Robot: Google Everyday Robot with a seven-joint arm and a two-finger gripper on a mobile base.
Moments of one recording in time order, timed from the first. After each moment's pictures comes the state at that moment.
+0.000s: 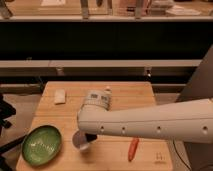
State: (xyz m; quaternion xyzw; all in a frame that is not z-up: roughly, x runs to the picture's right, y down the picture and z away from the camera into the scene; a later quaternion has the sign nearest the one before) arm -0.085 0.142 0.657 0.00 -0.19 -0.77 0.61
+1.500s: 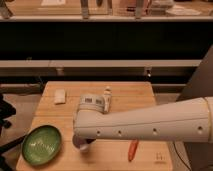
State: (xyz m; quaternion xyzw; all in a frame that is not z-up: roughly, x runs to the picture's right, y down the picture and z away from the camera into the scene) arm -0.093 0.152 0.653 0.01 -0.19 -0.81 0.56
